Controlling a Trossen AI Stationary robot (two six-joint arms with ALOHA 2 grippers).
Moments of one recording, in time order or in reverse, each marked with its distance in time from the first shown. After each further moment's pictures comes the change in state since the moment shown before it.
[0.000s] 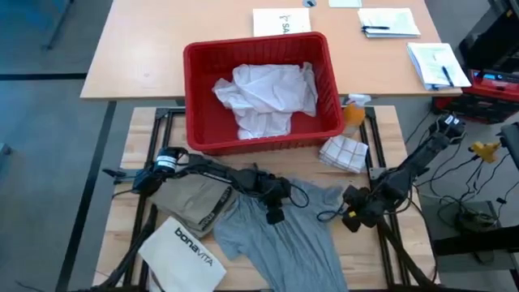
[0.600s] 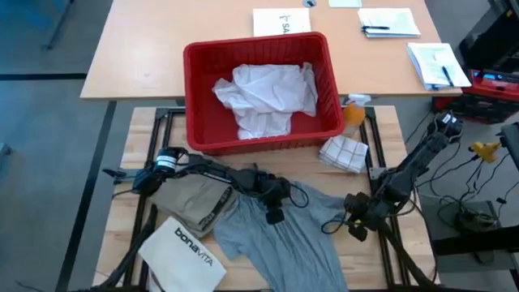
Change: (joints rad) left arm 0.000 -0.002 -0.002 0.007 0.008 0.000; right arm 0.057 0.028 0.004 0.211 -0.080 -0.152
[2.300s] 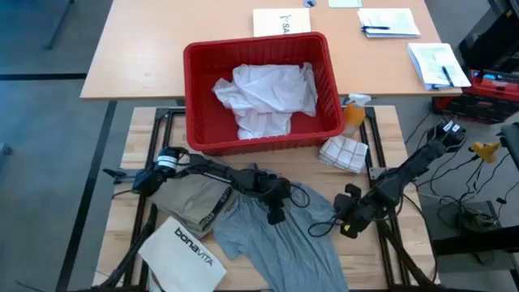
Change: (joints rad) left arm 0.002 0.001 -0.001 0.058 0.004 0.011; right arm -0.131 0.207 0.079 -0.174 0.132 -0.301
